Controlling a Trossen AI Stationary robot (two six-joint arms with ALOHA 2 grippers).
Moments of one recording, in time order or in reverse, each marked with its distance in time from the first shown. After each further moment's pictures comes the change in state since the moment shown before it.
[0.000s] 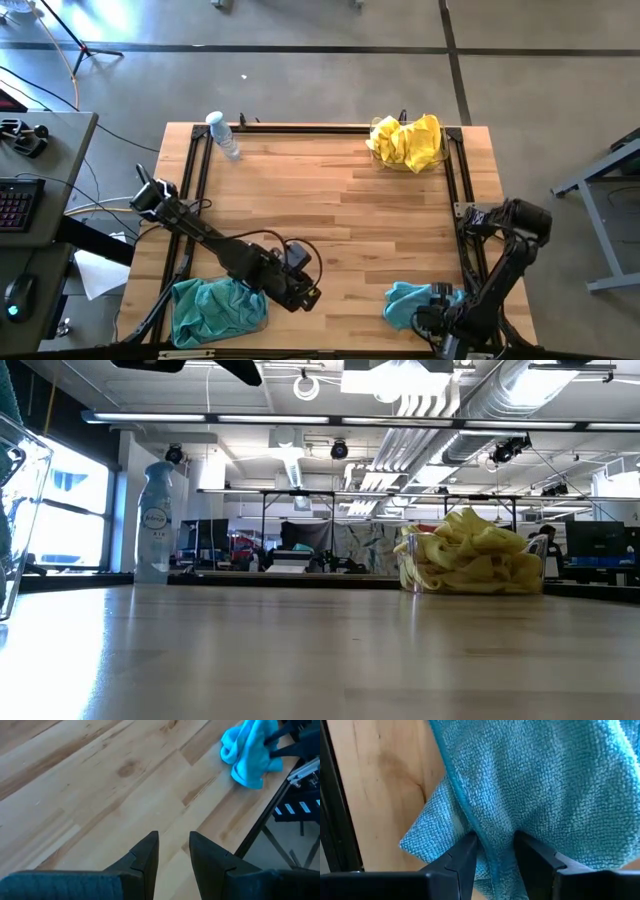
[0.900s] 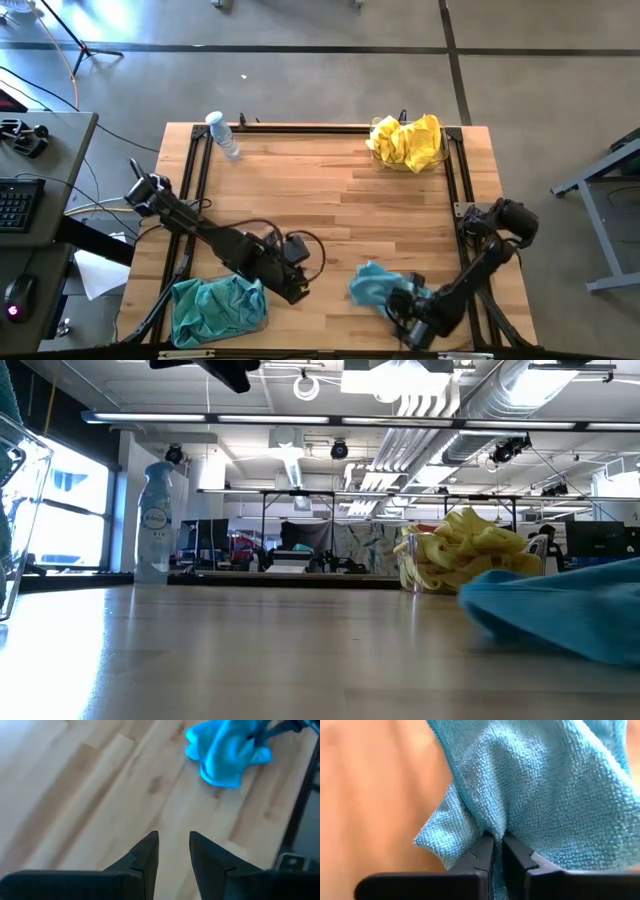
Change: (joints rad) left arm 0.029 -0.058 -0.006 -0.114 -0.029 0.373; right arm -0.191 0.058 -0.003 0.177 0.303 0.075
